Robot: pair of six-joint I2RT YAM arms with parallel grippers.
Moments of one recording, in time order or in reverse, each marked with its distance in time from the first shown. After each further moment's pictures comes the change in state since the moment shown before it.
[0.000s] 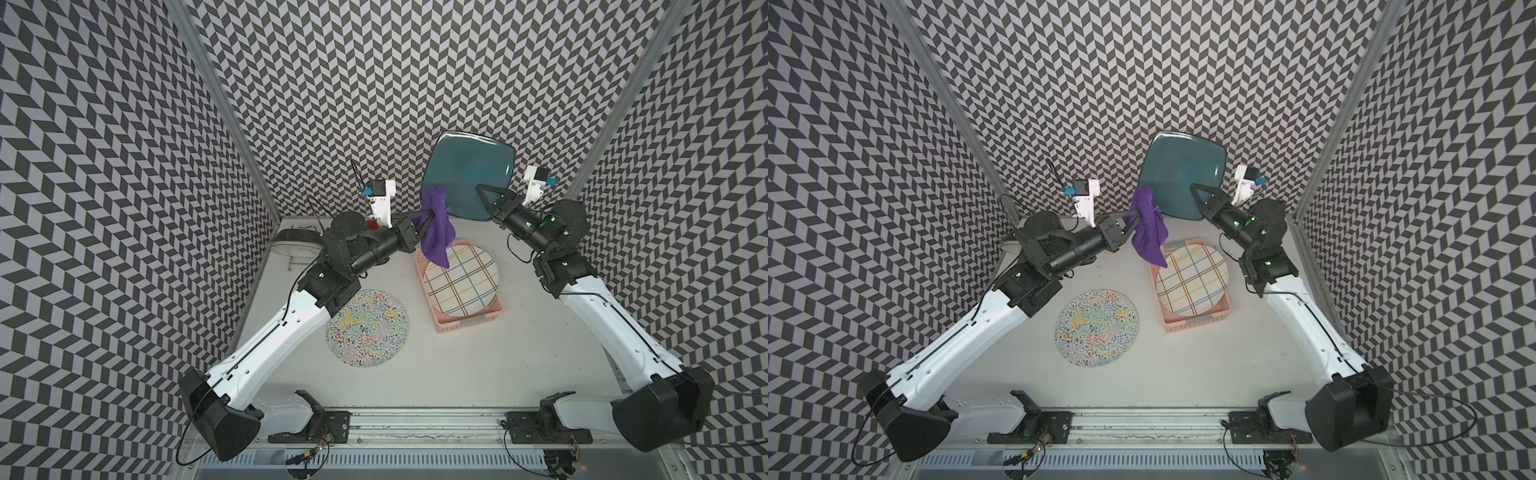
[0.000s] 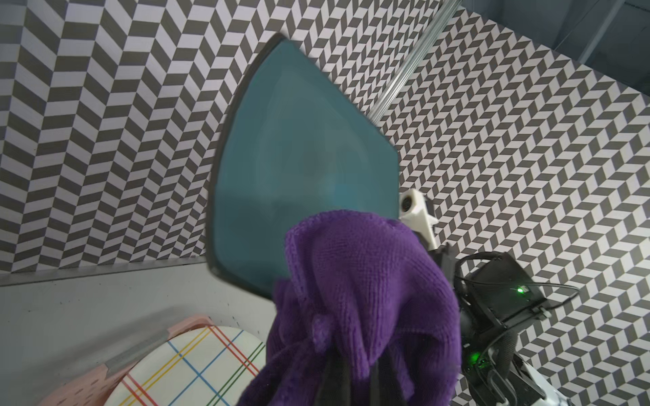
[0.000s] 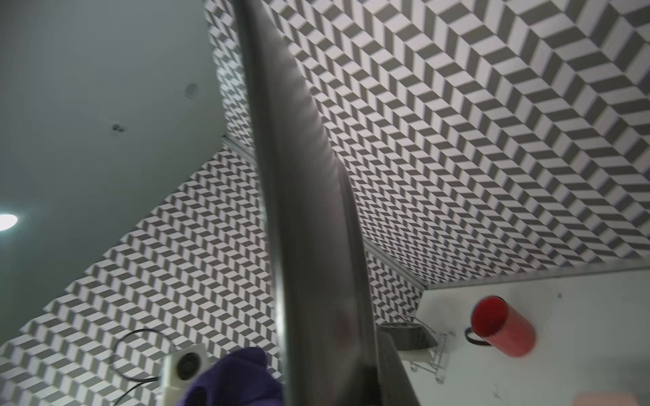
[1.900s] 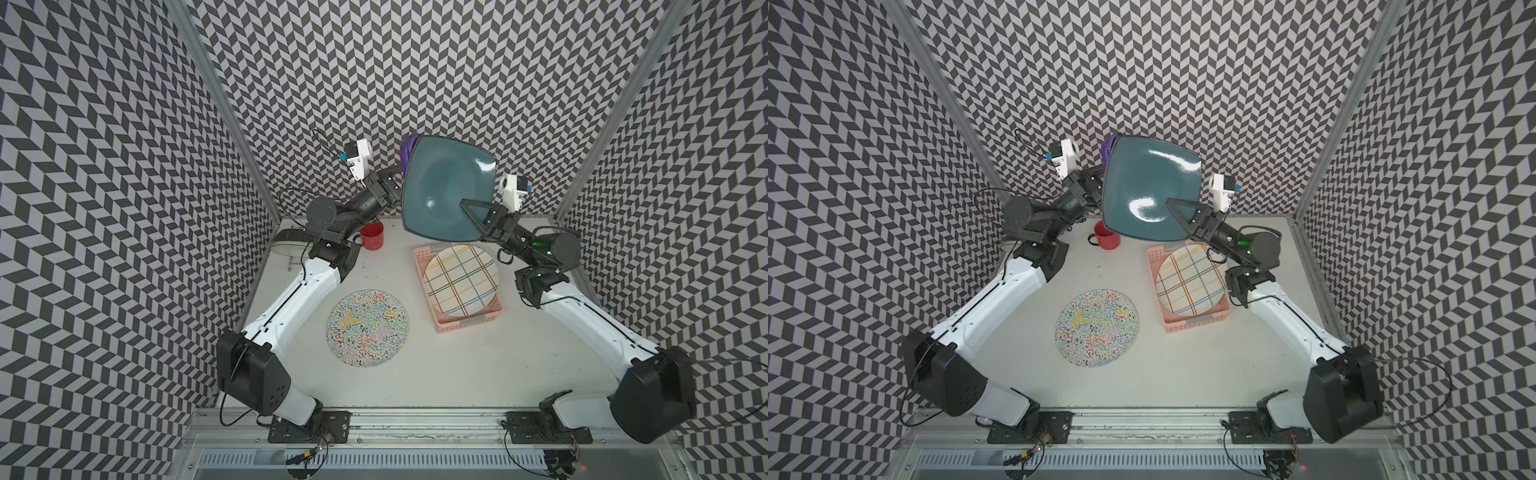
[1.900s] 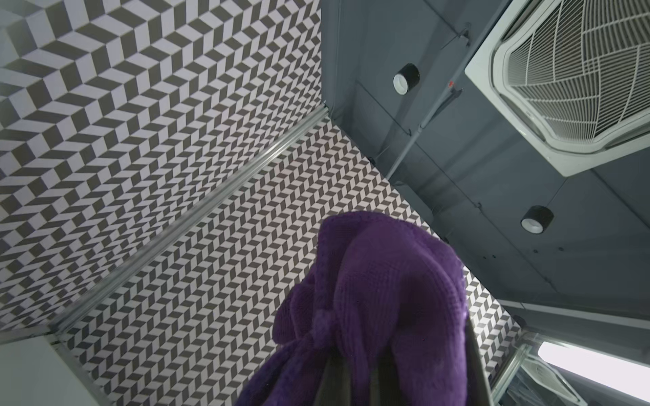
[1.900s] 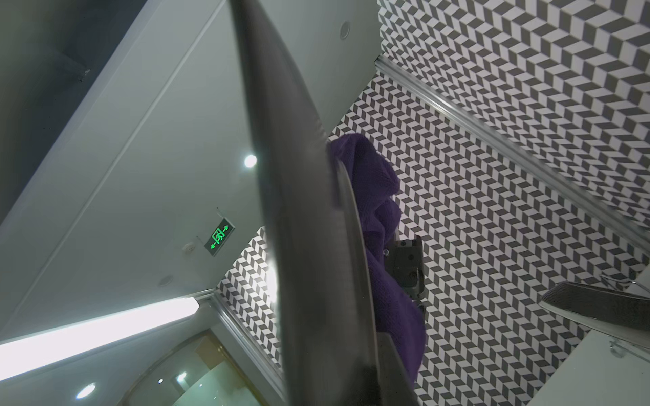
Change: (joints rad) left arm 0.209 0.248 0.105 0.758 0.346 -0.745; right arm 0.111 0.067 -0.146 0.825 -0.307 0.502
